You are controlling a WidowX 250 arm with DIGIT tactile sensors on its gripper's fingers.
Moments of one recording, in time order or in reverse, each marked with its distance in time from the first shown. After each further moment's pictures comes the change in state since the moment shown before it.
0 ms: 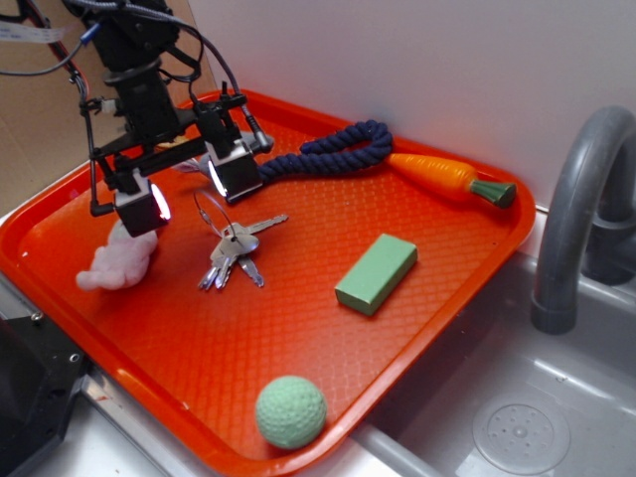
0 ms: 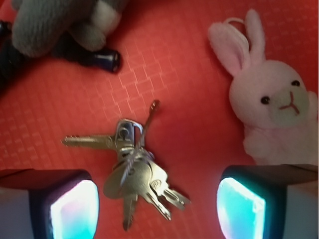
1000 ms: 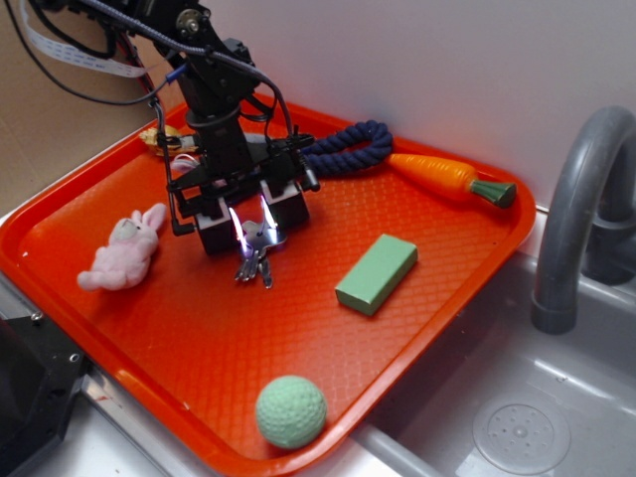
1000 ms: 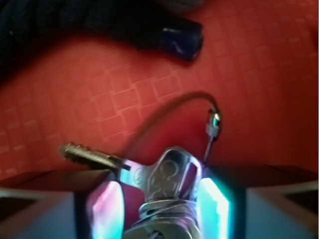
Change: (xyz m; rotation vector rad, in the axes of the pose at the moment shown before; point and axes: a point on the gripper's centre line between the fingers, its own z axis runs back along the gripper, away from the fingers) arm 0.001 -0.036 -0.048 0.016 -0.066 -0.048
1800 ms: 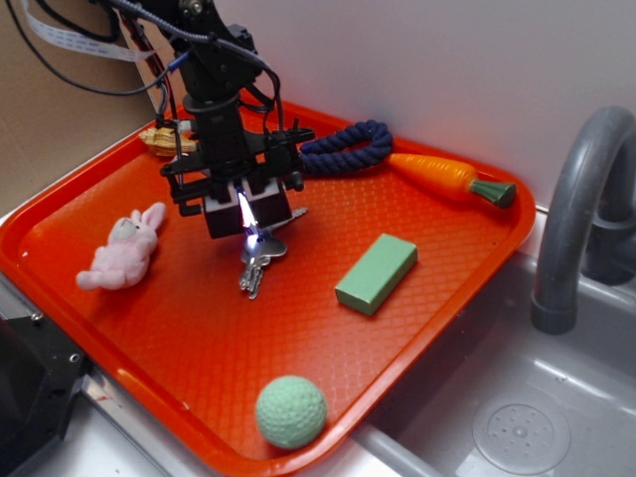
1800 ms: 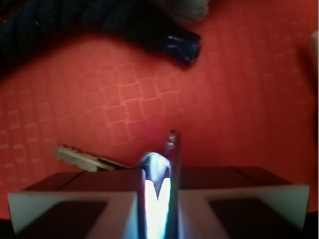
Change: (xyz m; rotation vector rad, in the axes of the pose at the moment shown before) arm -0.005 0.005 0.017 0.079 0.013 -0.117
